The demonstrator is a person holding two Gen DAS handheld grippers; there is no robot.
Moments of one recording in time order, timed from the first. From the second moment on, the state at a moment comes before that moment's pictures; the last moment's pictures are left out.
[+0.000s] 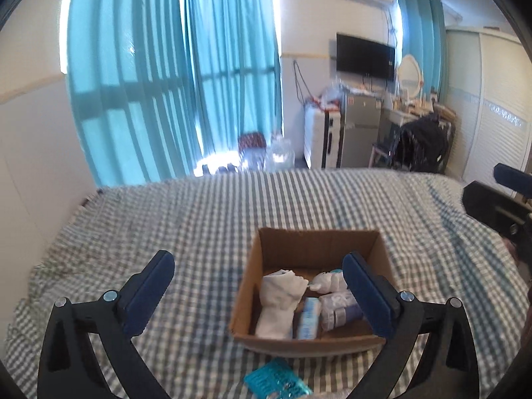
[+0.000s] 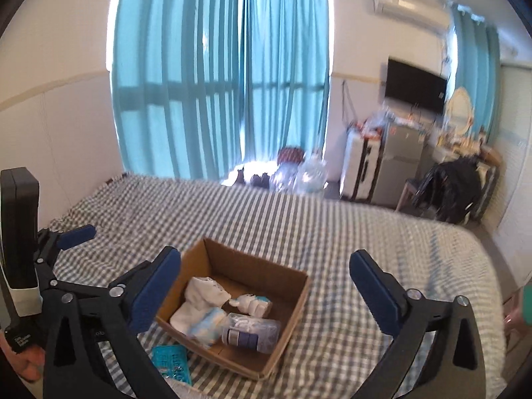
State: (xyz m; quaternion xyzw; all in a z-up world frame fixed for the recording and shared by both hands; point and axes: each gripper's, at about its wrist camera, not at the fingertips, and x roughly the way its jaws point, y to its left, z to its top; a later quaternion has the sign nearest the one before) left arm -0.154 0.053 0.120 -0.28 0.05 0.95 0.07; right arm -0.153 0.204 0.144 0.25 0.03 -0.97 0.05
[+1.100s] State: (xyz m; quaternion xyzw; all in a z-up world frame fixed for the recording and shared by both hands) left arm -0.053 -0.006 -0.089 -0.42 0.04 0.90 -0.03; right arm -0.070 0.148 -0.080 0.40 0.07 -0.91 0.09
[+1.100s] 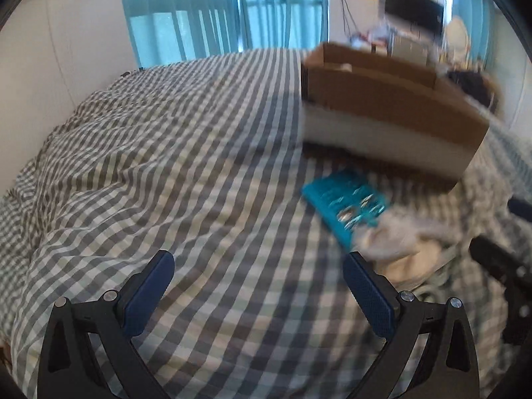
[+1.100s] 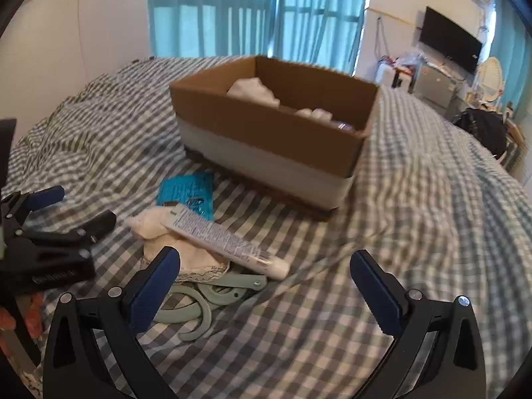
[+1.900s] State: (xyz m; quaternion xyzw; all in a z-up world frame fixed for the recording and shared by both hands) left arm -0.046 0.035 -0.073 -0.41 0.05 0.91 0.03; right arm -0.081 0.167 -0.097 0.45 0.05 -0.88 0.14
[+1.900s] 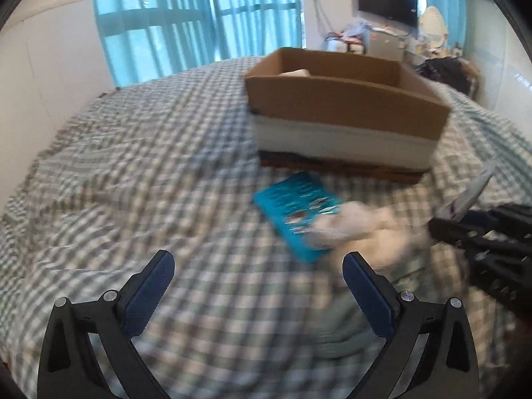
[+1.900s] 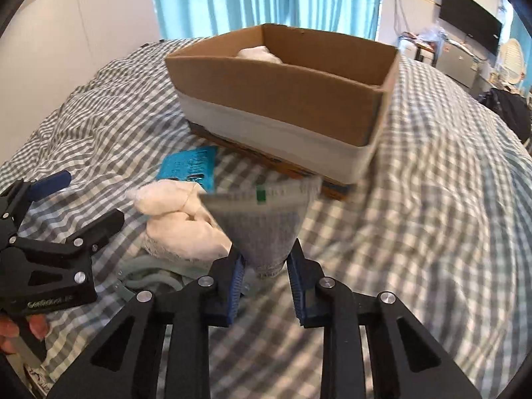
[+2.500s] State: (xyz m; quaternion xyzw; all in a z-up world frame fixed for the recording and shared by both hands) left arm -0.085 0.104 -0.109 -0.44 0.06 0.89 0.12; right arm -0.076 0.215 -0.093 0.45 0.01 -0.89 0.09
